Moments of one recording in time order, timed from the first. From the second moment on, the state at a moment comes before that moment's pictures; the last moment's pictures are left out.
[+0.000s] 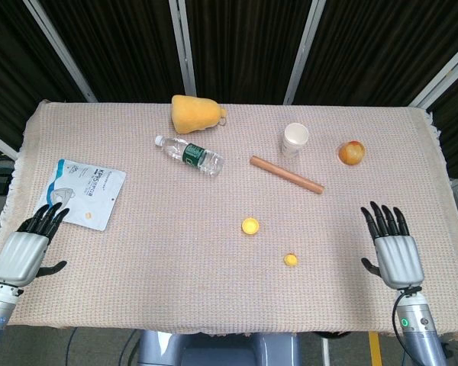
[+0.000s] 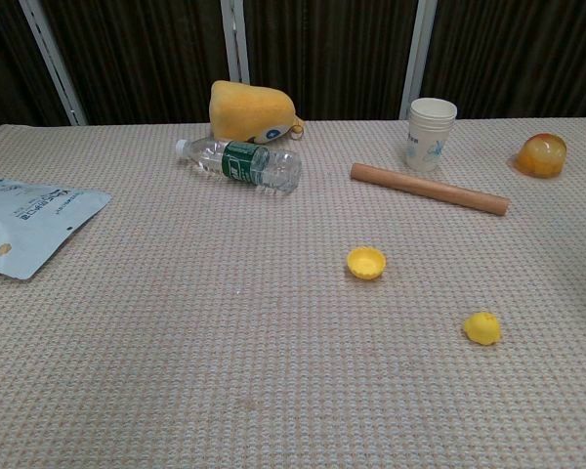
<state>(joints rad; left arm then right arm) -0.22 -1.13 0.00 -1.62 1.52 1.34 0.20 0.21 -1.26 0.09 -1.69 -1.44 1.40 -0.43</state>
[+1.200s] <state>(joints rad) -0.23 -1.14 -0.01 -1.61 1.52 1.35 0.21 0.29 -1.72 0.09 -1.58 -1.23 1.29 -0.61</state>
